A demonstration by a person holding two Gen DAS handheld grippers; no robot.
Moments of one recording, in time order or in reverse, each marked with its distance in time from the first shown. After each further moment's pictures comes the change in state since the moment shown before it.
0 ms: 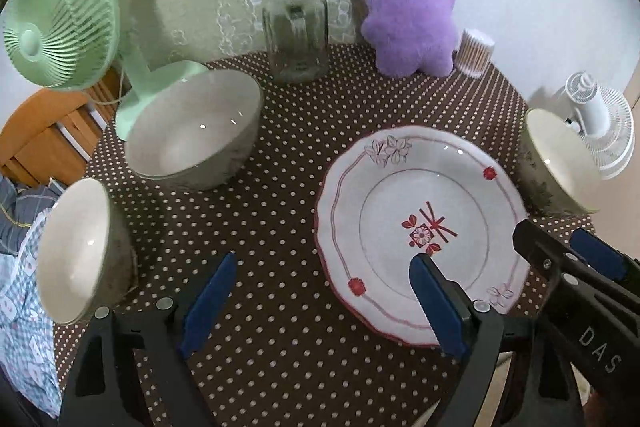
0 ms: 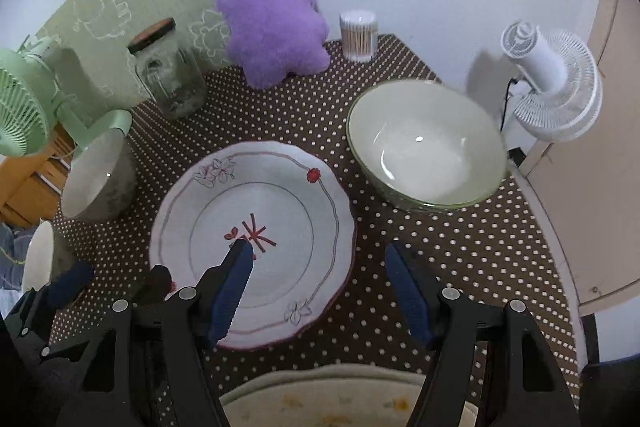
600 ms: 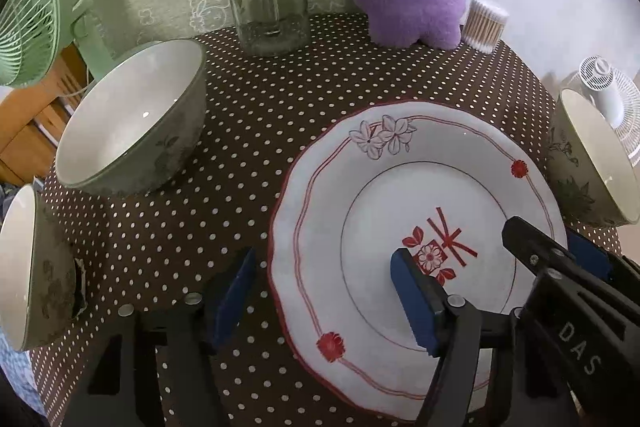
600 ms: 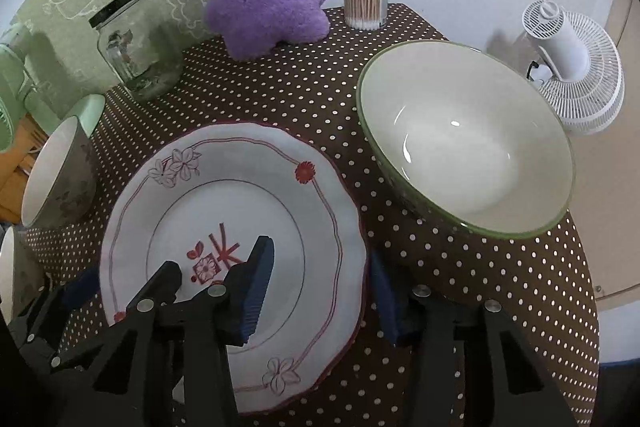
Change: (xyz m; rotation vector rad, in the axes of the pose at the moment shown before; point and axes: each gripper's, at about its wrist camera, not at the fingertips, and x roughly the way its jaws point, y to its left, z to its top) left arm 0.053 -0.018 0.010 0.008 0.051 -0.013; right arm 0.060 -0.002 0.010 -0.004 0.056 -0.013
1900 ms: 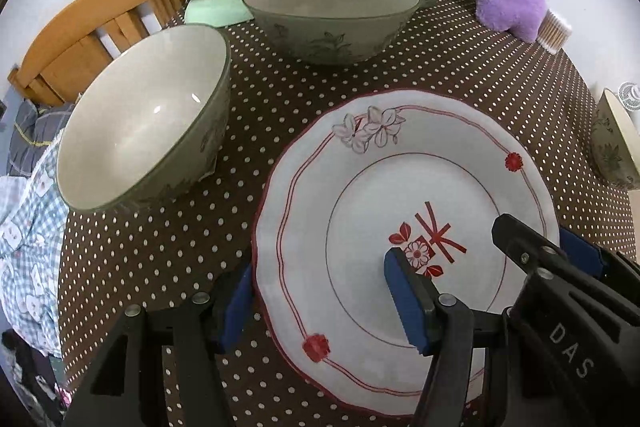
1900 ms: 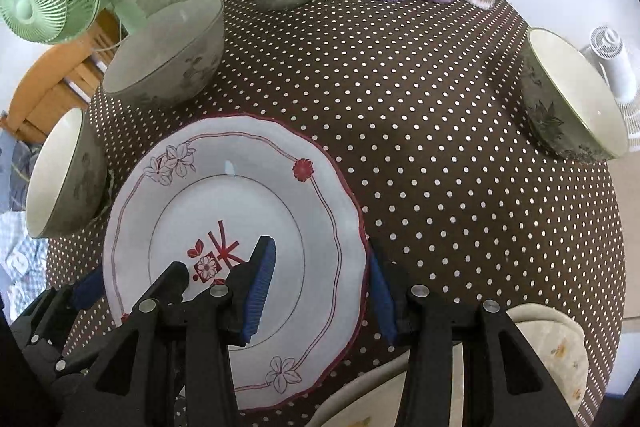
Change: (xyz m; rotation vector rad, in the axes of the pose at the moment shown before) left arm -0.045 0.096 -0.073 -0.171 0.114 0.085; right arm -0.015 0.103 -0.066 -0.194 0.120 0.092
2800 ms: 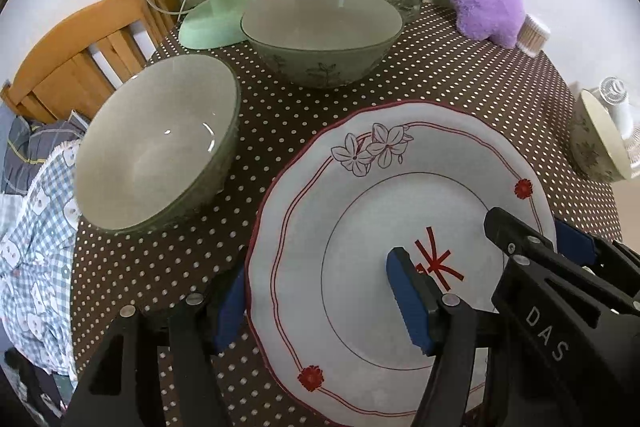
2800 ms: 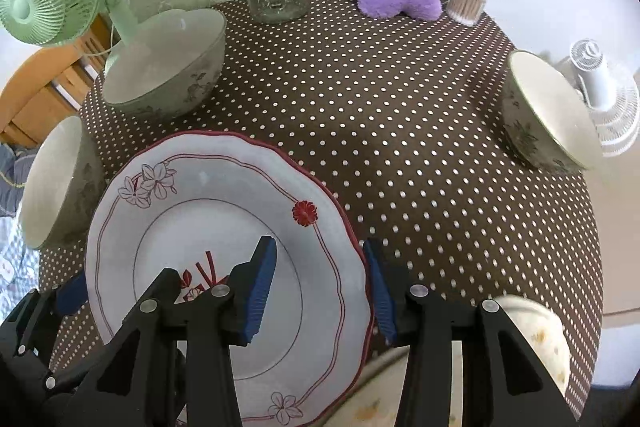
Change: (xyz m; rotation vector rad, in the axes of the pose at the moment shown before) left arm -0.022 0.009 0.004 0.050 -0.025 -0.049; right arm -0.018 0.013 -0.003 0.010 -0.033 -0.090
